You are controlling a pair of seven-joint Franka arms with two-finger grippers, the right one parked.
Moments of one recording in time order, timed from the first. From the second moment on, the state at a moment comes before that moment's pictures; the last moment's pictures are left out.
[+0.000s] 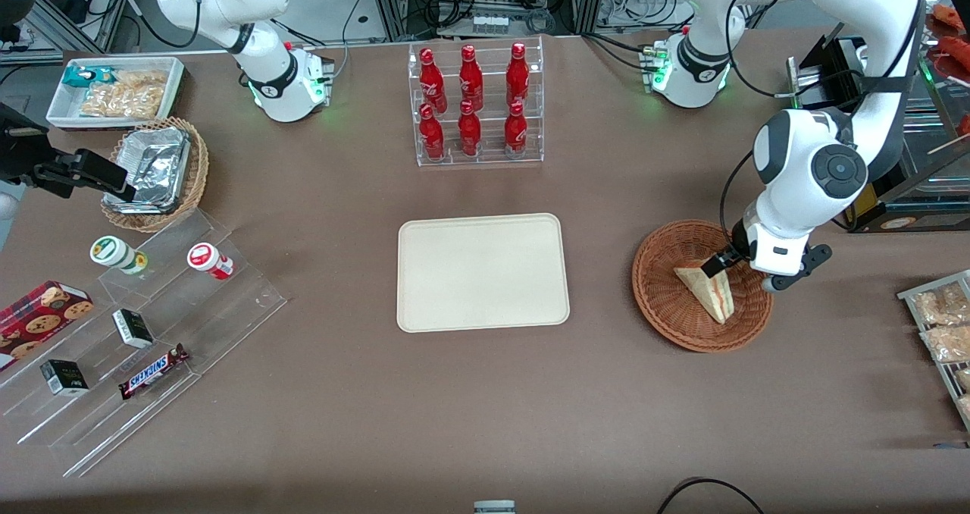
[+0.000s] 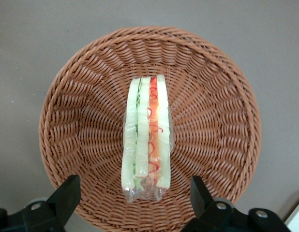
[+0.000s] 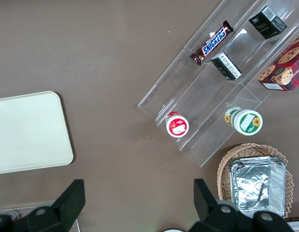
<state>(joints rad) -0.02 0.13 -0.11 -2.22 0.01 2.38 -0.76</state>
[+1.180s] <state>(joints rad) -0.02 0.25 -0.12 -2.21 0.01 2.47 -0.84</state>
